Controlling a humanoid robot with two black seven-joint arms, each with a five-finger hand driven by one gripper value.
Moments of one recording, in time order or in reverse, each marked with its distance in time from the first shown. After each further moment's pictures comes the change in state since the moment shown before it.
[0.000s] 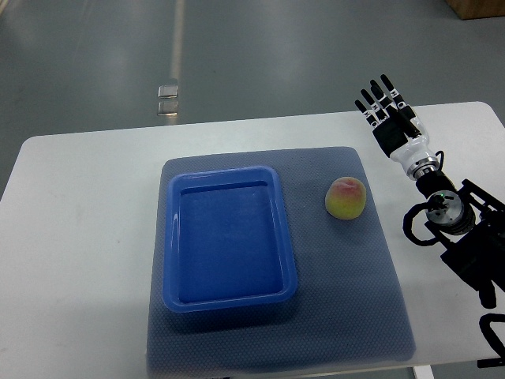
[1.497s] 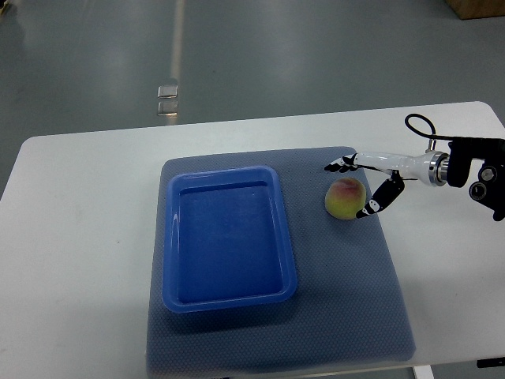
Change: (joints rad) left arm 0.000 0.000 0.009 -0.014 0.002 -0.003 -0.001; right arm 0.178 -0.459 -0.622 0.483 -1.316 -0.135 -0.064
